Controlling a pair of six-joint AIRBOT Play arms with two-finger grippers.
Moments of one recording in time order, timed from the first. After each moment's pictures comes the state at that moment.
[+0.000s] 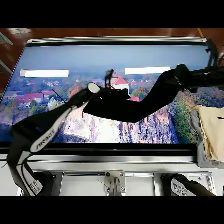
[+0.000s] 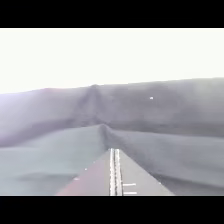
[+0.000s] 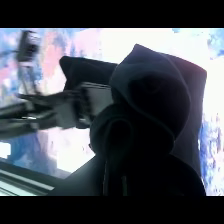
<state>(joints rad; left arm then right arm) -0.54 -1.92 1.63 0.51 -0.68 -1.32 -0.15 -1.22 1.40 -0.87 1.32 1.54</state>
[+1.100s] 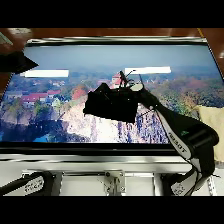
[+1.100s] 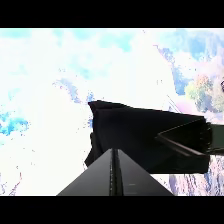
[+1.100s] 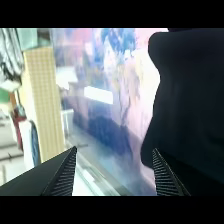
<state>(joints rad) 0.16 -1.24 1.63 0.96 -1.29 -1.35 0.41 -1.78 1.40 -0.29 0.81 1.34</state>
